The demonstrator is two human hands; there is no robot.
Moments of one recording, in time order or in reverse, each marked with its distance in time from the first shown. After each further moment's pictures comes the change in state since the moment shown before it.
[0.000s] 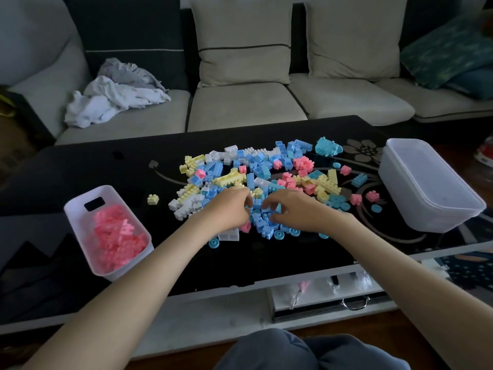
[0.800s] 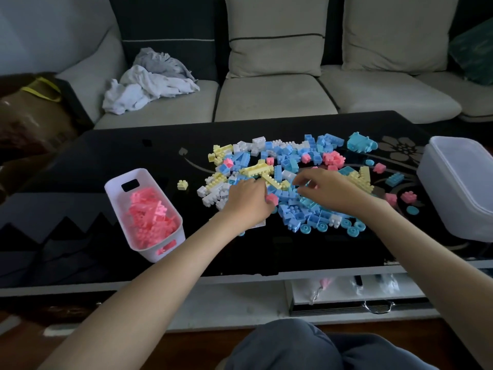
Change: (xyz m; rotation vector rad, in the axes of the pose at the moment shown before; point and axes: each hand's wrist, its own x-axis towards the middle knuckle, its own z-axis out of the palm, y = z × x) left_hand -0.012 -0.010 0.011 0.120 0.291 -0.058; right_hand 0.010 0.000 -0.014 0.040 0.141 0.033
